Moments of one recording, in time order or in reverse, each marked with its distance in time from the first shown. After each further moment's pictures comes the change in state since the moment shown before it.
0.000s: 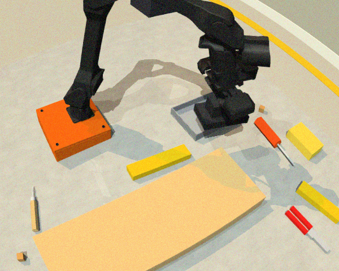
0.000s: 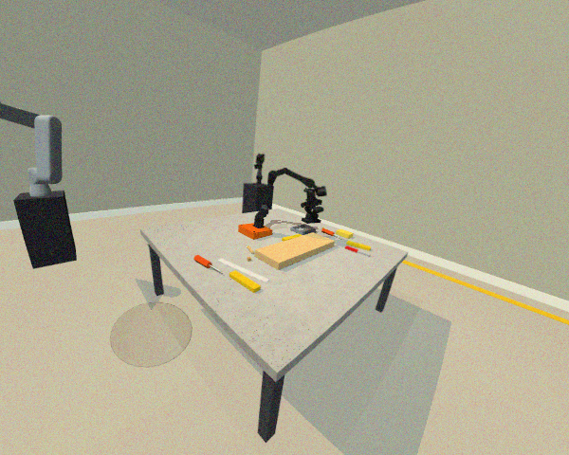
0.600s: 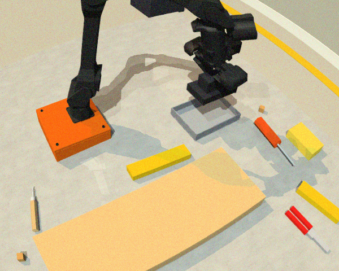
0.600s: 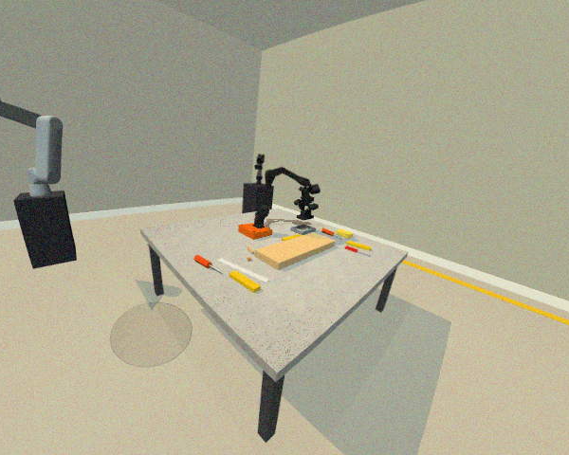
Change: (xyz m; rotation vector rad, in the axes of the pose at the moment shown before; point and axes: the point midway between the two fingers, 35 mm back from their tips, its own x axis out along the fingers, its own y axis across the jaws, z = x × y) arm 0.009 0.098 0.018 -0.252 -0.015 0.081
